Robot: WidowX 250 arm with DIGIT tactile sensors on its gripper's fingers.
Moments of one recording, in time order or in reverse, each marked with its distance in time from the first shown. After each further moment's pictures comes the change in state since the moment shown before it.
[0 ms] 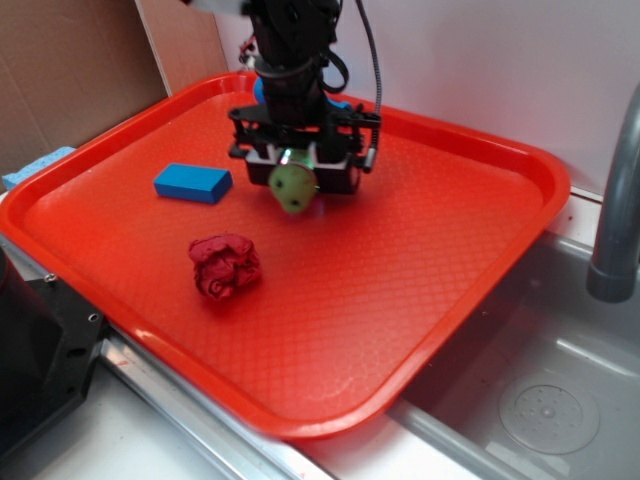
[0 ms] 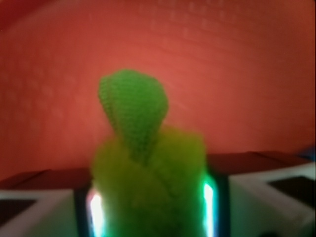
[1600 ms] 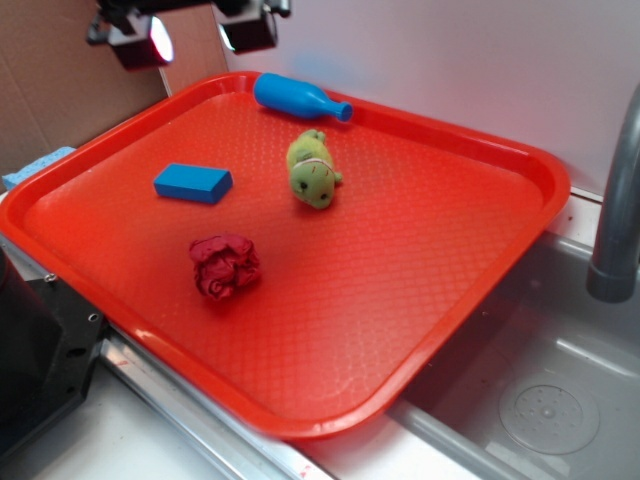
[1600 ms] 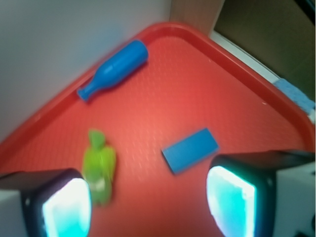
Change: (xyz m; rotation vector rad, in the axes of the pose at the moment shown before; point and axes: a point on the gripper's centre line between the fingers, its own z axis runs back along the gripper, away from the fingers) arm -0.010 0.040 0.093 0.000 -0.291 0.363
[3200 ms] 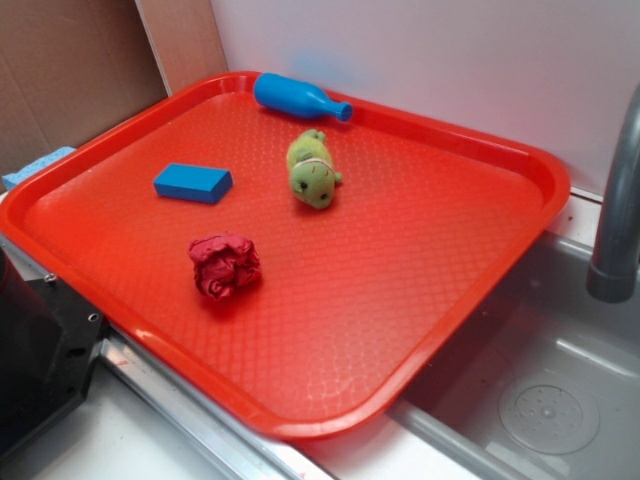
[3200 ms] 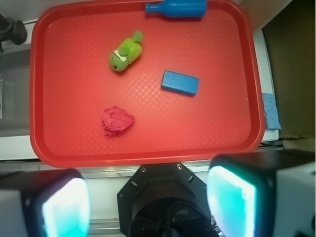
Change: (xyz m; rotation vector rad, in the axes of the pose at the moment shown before) arm -0.046 0.068 0.136 -0.136 0.300 -0.725
